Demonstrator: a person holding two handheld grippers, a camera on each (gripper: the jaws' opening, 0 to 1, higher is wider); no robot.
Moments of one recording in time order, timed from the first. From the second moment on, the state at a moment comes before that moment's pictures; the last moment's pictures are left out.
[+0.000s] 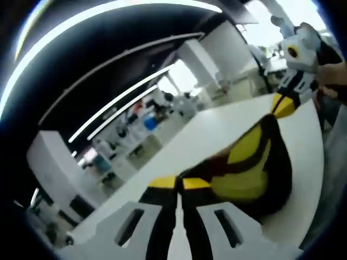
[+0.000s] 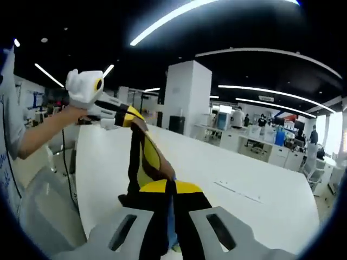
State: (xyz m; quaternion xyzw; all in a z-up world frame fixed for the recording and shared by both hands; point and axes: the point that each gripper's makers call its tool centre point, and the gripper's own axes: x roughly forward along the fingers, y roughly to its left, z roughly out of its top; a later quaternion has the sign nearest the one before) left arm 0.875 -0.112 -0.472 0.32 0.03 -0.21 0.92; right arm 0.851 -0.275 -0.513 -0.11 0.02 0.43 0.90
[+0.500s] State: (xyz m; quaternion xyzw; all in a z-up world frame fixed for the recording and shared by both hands) left arm 0.846 -0.115 -0.383 0.36 -0.05 -0.20 0.91; right arm 0.843 -0.289 -0.389 -0.12 -0.11 0.40 0.90
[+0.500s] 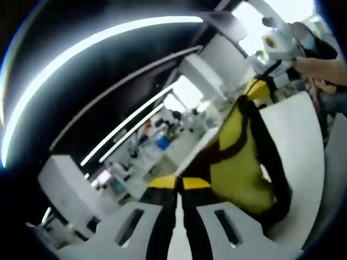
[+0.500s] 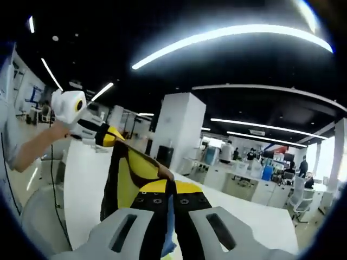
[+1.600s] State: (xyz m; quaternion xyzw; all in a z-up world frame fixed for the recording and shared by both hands) left arm 0.737 -0.129 -0.270 0.43 -0.16 -0.17 0.87; right arm 0.744 -0.300 -0.261 -0.17 -0.25 0.42 0.85
